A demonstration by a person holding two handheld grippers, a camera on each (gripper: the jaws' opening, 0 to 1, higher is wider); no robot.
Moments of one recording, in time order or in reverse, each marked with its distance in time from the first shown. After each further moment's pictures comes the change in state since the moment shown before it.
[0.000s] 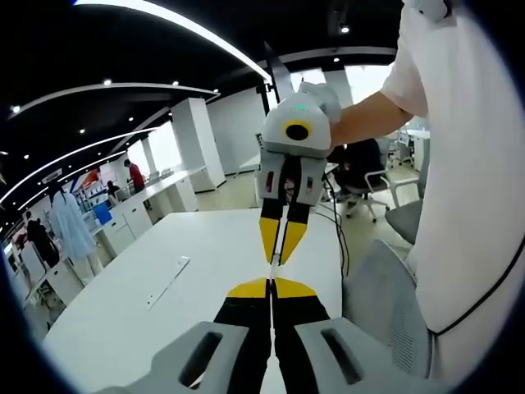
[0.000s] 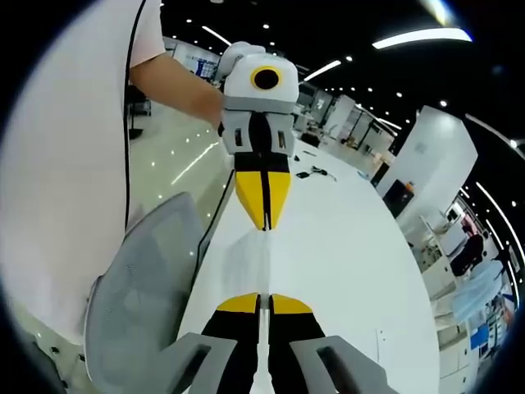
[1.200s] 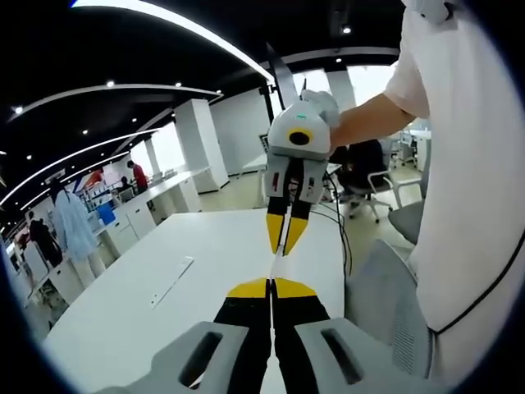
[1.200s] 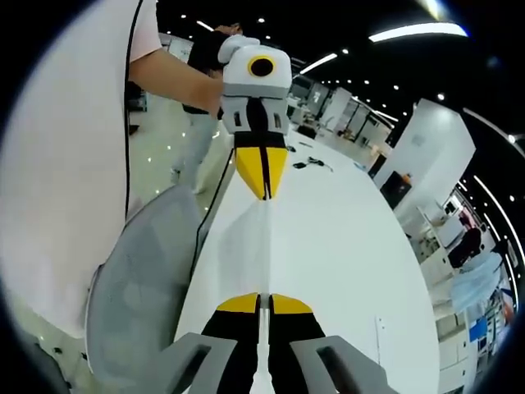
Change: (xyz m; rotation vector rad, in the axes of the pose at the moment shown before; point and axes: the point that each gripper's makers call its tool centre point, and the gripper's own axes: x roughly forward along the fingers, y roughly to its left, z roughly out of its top) left arm -0.007 0.005 0.000 0.000 -0.004 0.020; right arm -0.010 -0.002 -0.020 0.019 0.043 -0.016
